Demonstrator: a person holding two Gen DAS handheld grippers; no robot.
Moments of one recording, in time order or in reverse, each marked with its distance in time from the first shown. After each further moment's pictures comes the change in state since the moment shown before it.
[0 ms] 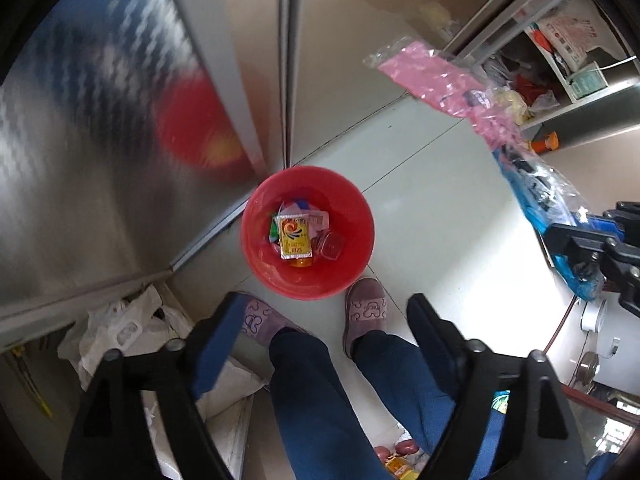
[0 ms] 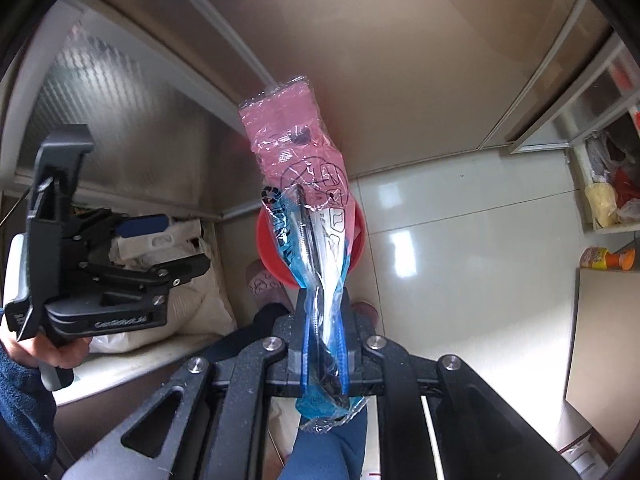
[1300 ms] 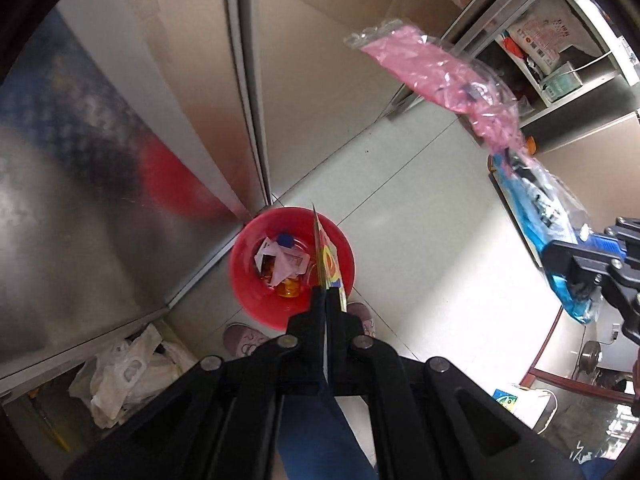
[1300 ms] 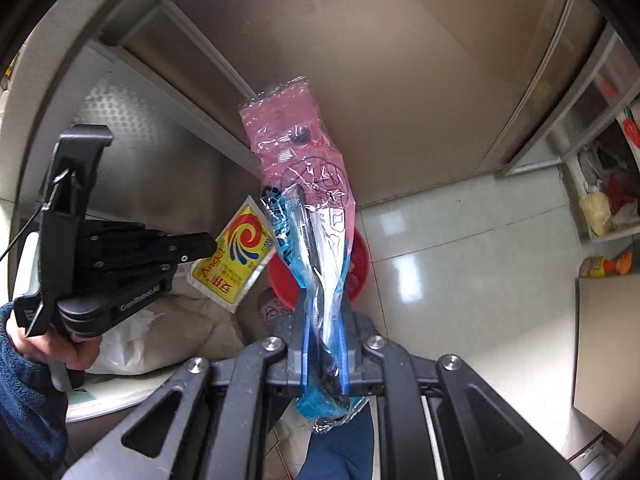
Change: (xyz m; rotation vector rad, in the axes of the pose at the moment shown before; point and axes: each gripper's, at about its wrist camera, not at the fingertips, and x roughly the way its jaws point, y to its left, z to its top) left arm -0.019 -0.013 0.034 0.087 -0.065 -0.046; right arm -0.038 -0.001 0.003 0.044 -0.126 0.011
